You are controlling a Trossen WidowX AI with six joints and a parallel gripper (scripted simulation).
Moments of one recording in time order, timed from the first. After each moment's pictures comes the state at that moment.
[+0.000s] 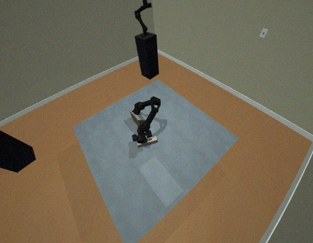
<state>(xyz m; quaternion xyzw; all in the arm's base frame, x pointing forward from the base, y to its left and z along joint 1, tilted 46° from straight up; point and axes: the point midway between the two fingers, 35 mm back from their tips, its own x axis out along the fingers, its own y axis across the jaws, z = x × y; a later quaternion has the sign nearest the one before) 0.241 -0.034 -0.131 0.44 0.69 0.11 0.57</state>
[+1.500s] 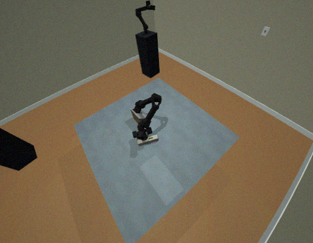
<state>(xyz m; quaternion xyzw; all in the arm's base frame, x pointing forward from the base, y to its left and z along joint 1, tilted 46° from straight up) 0.223 -0.025 -0.126 0.44 0.68 0.11 0.57</state>
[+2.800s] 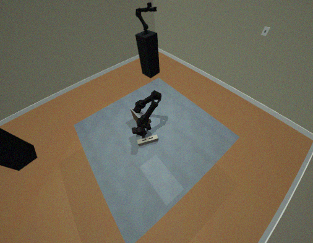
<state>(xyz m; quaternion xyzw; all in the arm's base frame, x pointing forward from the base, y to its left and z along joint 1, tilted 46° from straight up) 0.184 -0.006 -0.114 0.44 0.68 0.11 0.57</state>
